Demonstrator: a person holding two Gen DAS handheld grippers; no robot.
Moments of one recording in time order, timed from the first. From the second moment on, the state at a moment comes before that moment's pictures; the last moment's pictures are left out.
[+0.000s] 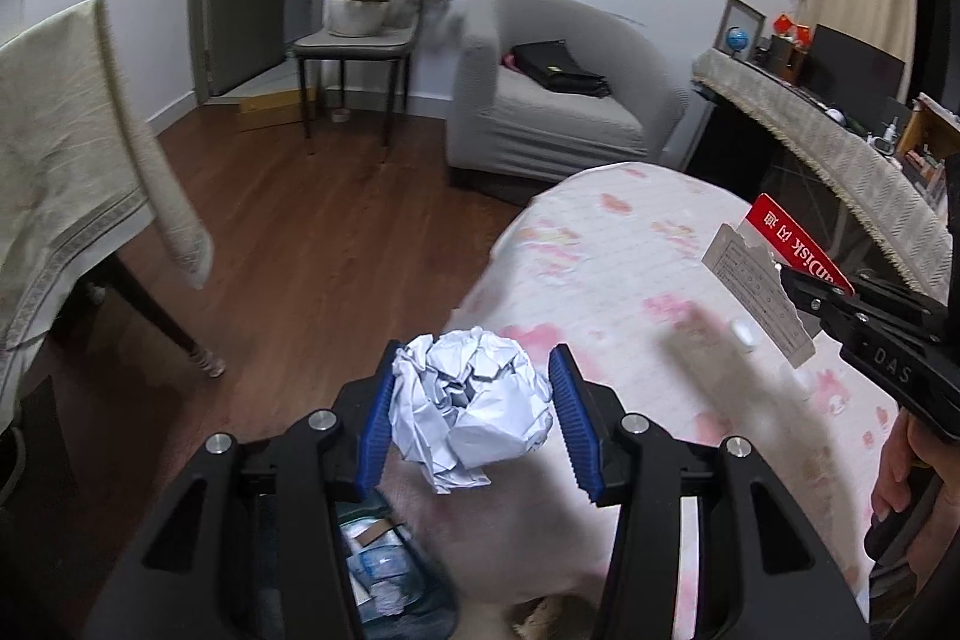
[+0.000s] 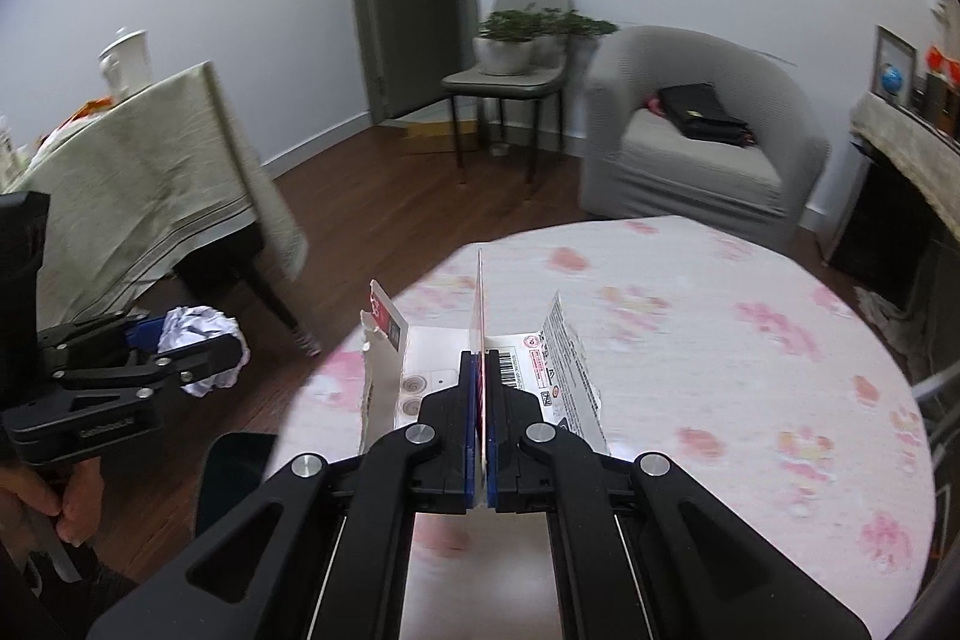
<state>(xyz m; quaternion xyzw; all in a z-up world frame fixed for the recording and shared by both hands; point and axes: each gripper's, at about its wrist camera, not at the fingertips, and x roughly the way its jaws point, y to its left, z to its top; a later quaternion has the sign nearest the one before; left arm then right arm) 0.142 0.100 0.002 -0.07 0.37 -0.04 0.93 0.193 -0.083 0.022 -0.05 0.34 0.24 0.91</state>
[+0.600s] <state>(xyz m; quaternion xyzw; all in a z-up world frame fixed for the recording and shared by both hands) 0.093 0.187 -0.047 -0.08 0.43 0.02 0.90 0.153 0.010 0.014 -0.04 0.36 0.33 0.87</state>
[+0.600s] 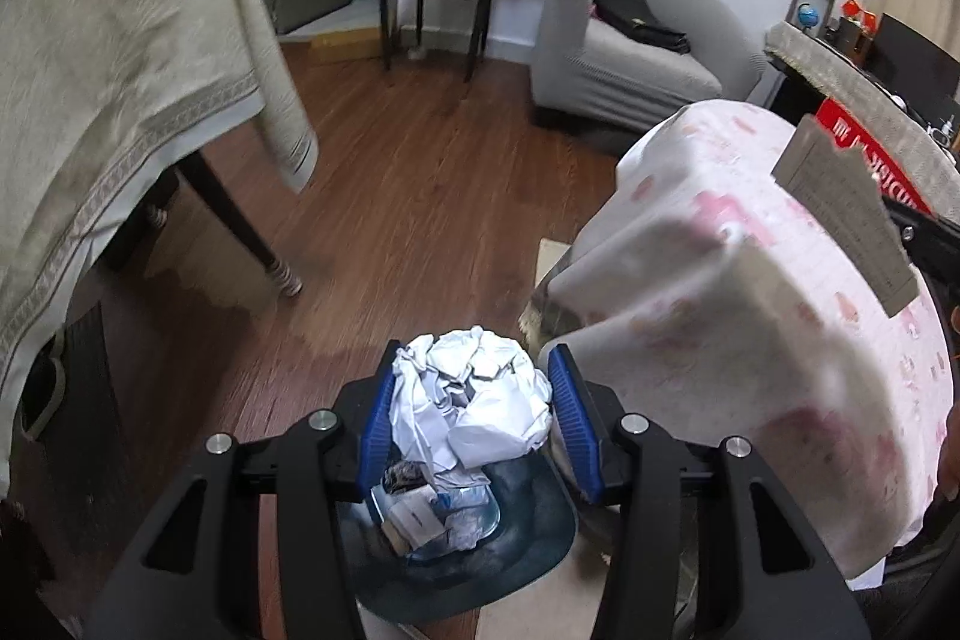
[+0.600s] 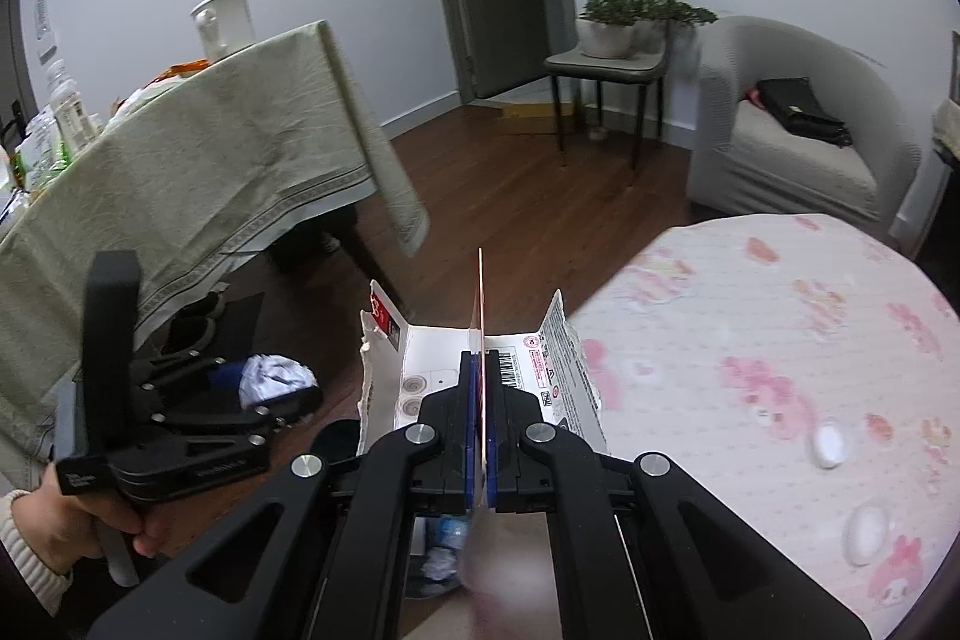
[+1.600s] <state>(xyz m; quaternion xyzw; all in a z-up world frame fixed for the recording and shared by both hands) 0.057 0.235 -0.191 -0.07 0.61 0.05 0.79 0.128 0.134 -0.080 -0.12 0.46 0.37 0.80</state>
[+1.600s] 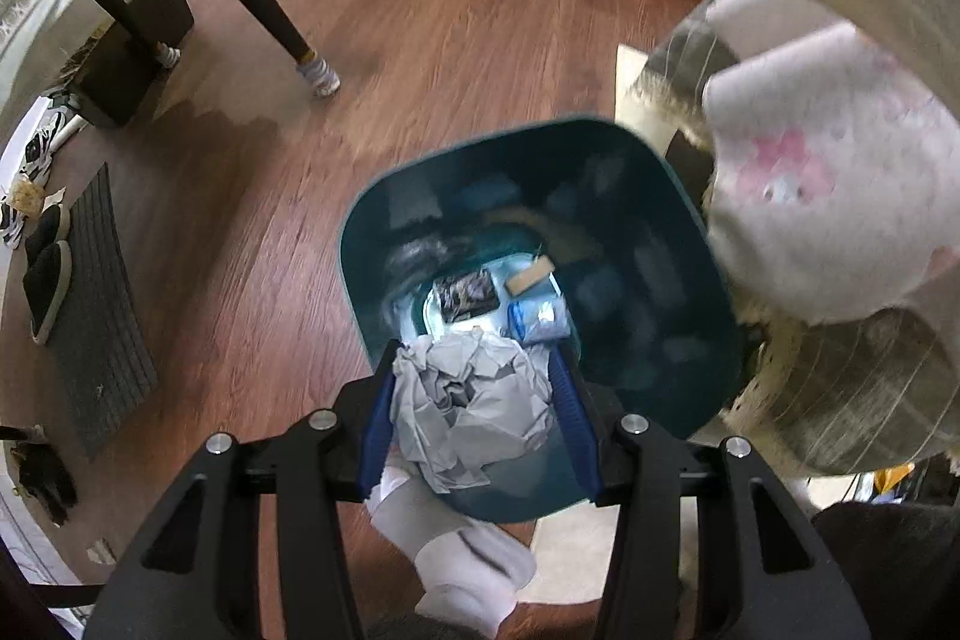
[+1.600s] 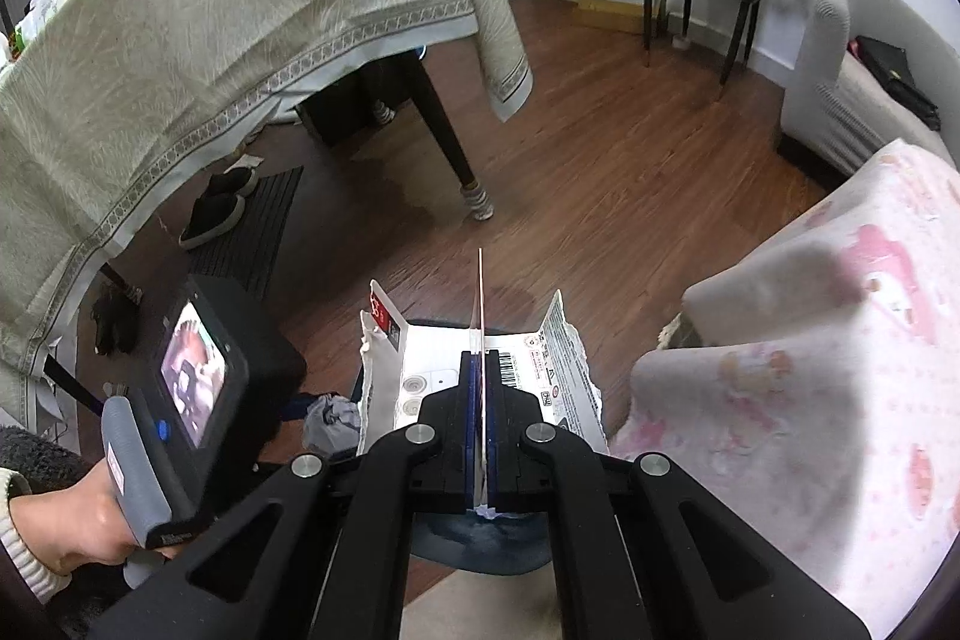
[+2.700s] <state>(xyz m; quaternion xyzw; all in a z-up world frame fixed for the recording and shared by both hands) 0.033 0.275 -0.085 -0.09 0.48 0.06 0.87 0.131 0.184 -0.196 -0.17 0.57 0.35 0.72</state>
